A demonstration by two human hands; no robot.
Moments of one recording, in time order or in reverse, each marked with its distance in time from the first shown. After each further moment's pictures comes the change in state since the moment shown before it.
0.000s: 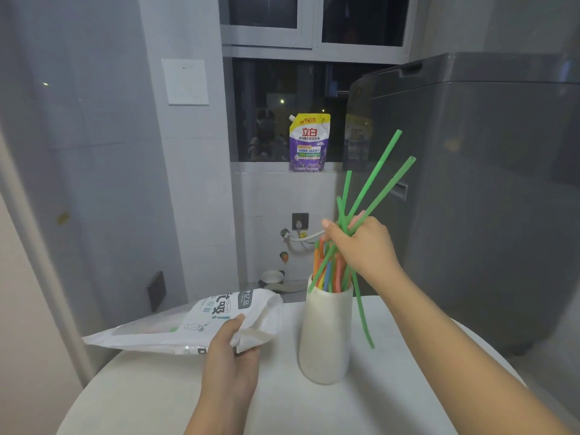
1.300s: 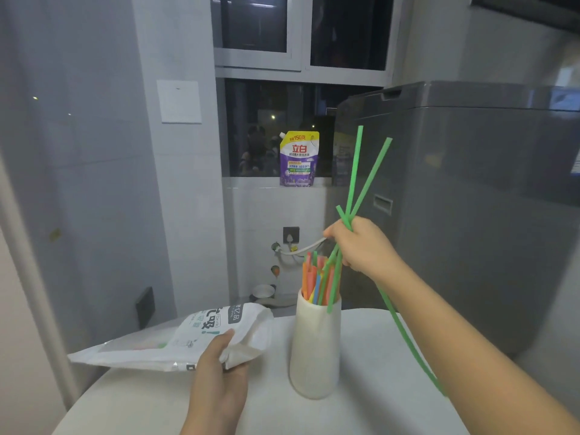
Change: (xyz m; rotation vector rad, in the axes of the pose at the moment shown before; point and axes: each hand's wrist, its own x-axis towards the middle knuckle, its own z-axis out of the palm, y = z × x) left_hand -0.008 0.007 0.000 0.070 -0.085 -0.073; right_hand 0.002 -0.028 -0.031 0.032 -0.124 0.094
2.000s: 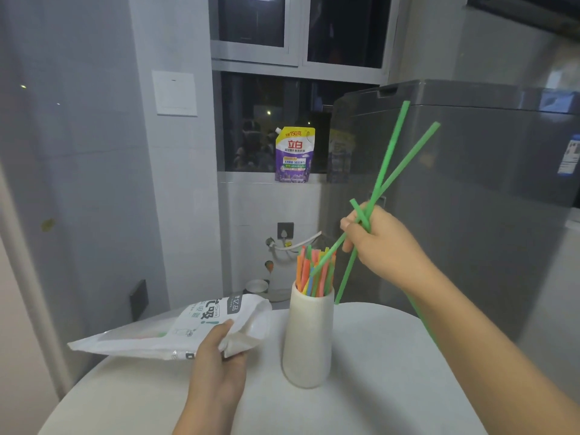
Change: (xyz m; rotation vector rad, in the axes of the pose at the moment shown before) left_hand -0.004 -0.004 0.008 -0.069 0.053 0.014; right_hand -0.030 -0.002 -0.031 -0.128 0.014 -0.157
